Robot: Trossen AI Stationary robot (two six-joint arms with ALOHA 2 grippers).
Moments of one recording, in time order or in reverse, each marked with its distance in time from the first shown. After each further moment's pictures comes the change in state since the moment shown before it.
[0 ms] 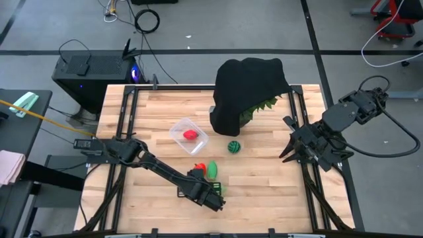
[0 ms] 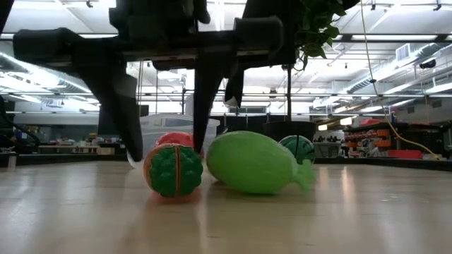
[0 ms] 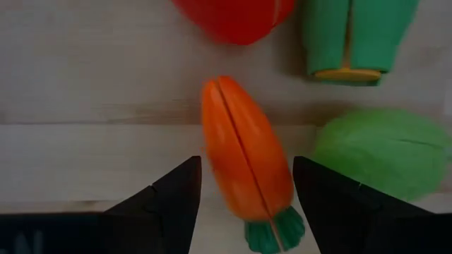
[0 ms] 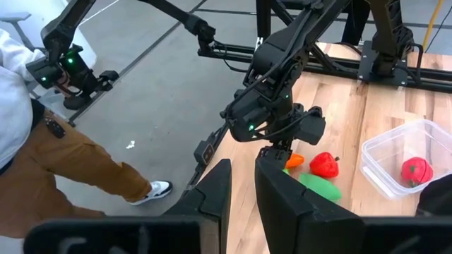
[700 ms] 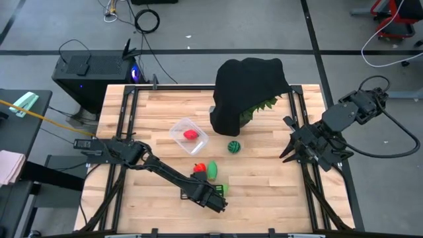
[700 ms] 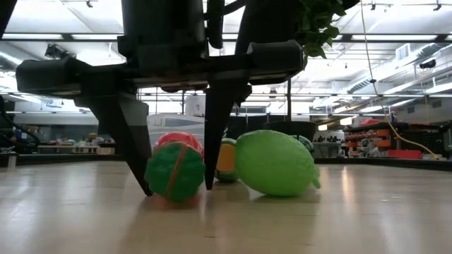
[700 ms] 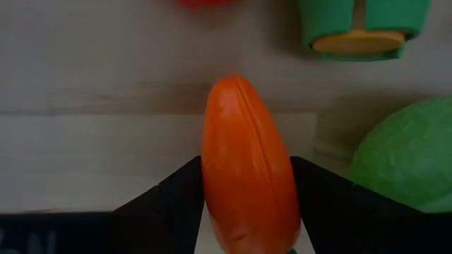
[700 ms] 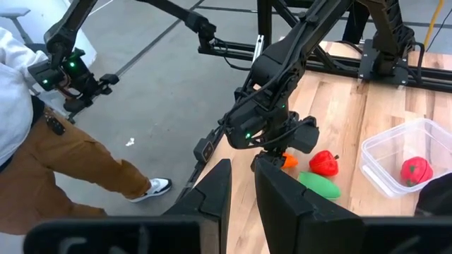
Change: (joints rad) left arm 0.001 0.050 0.000 0.084 0.018 0.012; right arm 0.000 0.000 0.000 -0.006 -0.001 -0.008
